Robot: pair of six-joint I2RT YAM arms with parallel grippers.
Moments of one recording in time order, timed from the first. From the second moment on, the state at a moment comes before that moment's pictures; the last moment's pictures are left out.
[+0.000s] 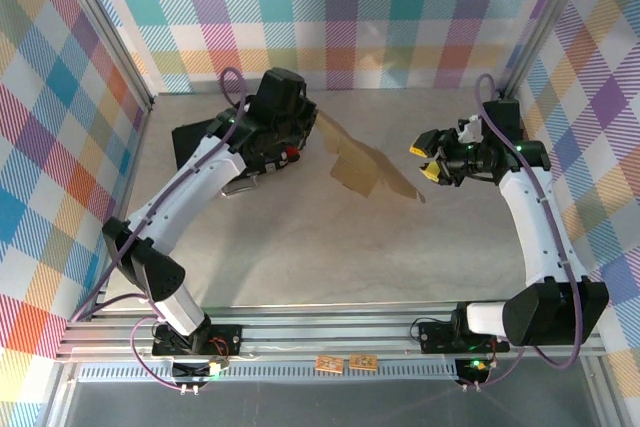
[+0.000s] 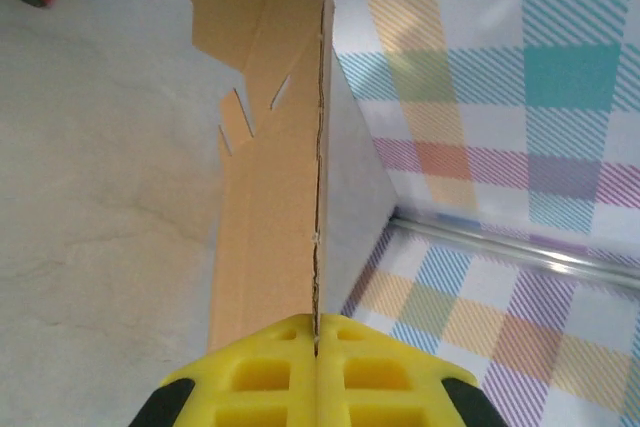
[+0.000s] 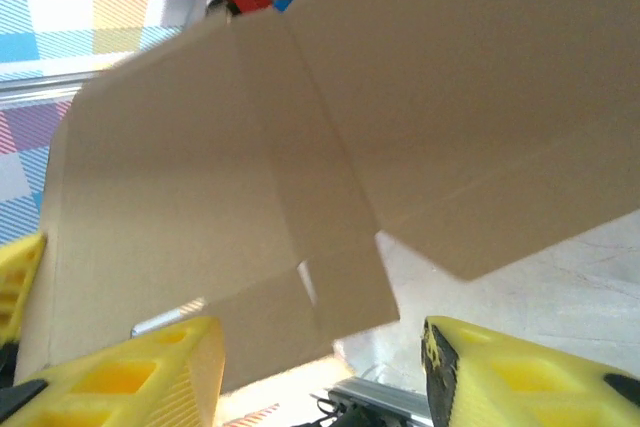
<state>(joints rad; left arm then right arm) -0.66 1.67 1.90 -0.89 -0.19 -1.58 0.02 1.30 1.34 -0.94 -0.69 0.84</state>
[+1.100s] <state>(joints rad) -0.79 2.13 2.20 -0.92 -0.49 -1.75 0.25 1.10 1.02 -0.52 -0.51 1.58</state>
